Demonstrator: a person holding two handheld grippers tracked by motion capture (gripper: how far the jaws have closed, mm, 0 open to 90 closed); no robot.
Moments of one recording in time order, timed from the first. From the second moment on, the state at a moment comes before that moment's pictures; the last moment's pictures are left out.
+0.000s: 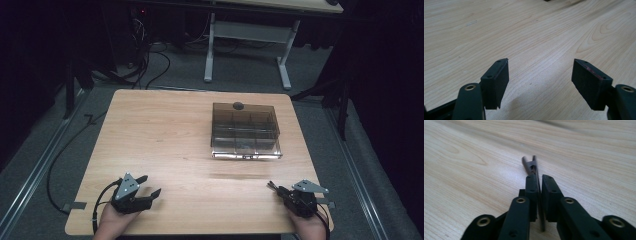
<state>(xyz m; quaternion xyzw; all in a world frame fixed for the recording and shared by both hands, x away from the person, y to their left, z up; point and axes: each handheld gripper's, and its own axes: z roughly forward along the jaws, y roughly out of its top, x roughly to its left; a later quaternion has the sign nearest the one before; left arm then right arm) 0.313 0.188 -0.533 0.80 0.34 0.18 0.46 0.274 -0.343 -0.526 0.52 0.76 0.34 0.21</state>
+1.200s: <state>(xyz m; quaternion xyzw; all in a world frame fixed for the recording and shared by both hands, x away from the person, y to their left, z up) 0.312 0.188 -0.532 0.80 0.34 0.18 0.46 0.292 -0.272 -0.523 0.47 0.79 0.35 0.20</state>
